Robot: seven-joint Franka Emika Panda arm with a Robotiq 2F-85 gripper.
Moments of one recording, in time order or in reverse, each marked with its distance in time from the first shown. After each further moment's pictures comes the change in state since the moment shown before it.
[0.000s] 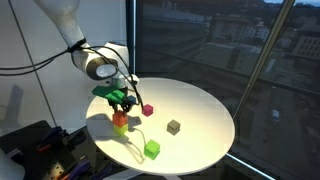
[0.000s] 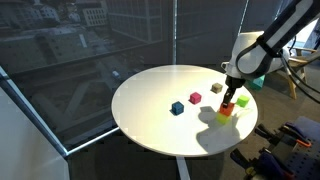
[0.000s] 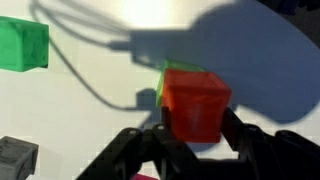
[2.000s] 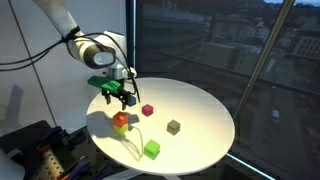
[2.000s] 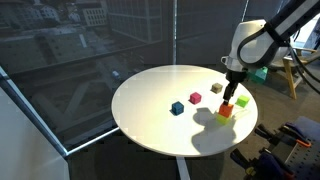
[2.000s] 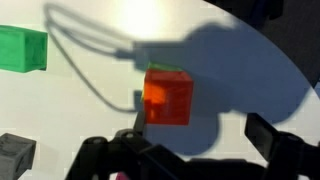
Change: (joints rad) arm 0.036 -0.114 0.000 -0.002 -0.002 -0.154 0.046
